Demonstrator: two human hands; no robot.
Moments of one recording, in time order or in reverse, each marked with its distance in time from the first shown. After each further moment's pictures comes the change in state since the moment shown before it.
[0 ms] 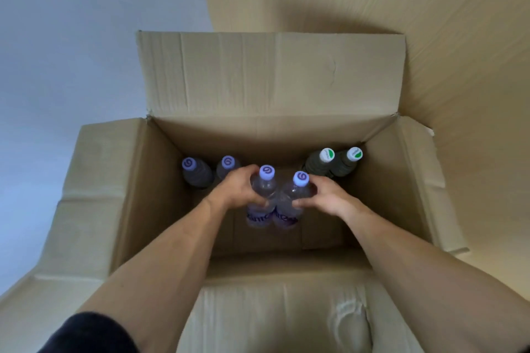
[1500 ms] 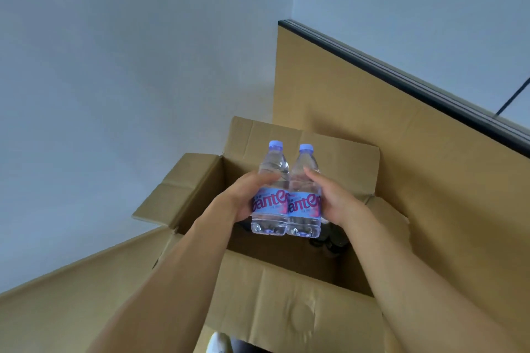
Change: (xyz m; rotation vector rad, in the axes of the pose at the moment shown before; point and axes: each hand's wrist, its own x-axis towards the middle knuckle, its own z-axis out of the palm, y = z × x) left_hand -0.198 0.152 -0.040 -1.118 0.199 0.072; right_hand -0.146 -0.134 -0.080 0.803 -0.256 -0.233
